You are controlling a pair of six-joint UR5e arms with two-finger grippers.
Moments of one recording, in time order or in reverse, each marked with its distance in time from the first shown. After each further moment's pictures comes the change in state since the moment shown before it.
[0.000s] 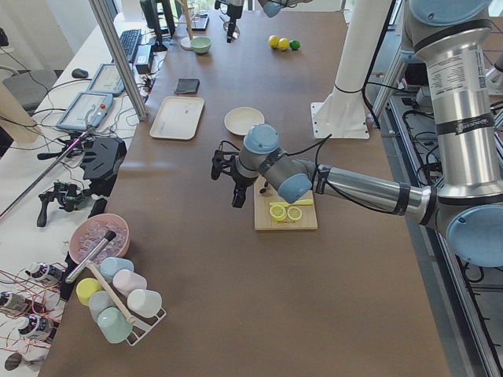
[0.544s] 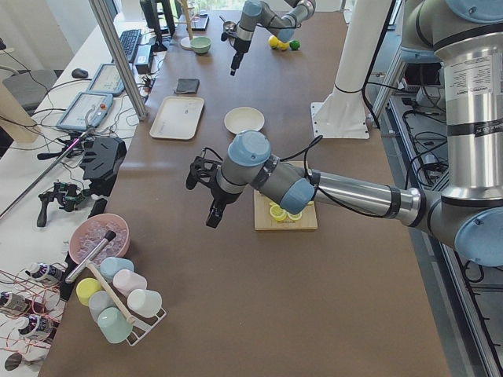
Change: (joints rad) left arm -0.417 -0.047 0.043 0.223 -0.177 0.514; right arm -0.361 0.245 -0.079 0.026 -0.299 0.516
